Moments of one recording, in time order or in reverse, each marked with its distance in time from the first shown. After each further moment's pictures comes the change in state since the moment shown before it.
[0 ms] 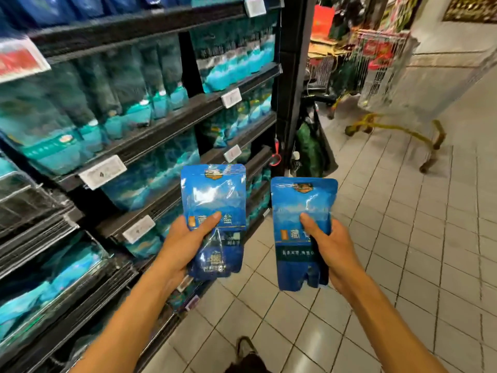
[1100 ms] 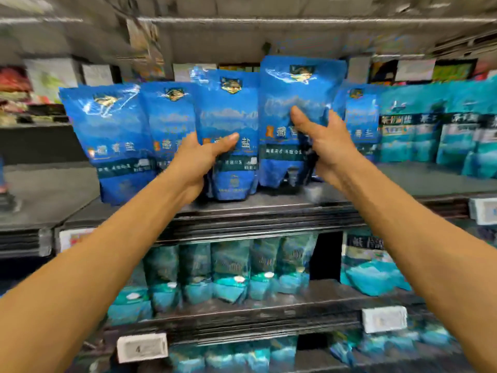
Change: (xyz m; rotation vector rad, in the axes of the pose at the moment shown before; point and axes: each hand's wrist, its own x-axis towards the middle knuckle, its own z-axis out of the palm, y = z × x) left_hand 0.276 0.379 -0.093 0.095 0.755 0.648; right_hand 0.390 -0.380 0.396 0.321 -1.031 -0.492
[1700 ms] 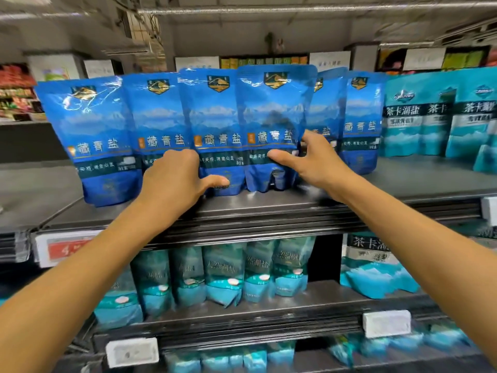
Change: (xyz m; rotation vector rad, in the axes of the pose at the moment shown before) left_hand -0.014 -0.014 -0.020 1.452 0.068 0.205; right_hand 0.009 0.038 -0.030 -0.669 -0.231 -0.090
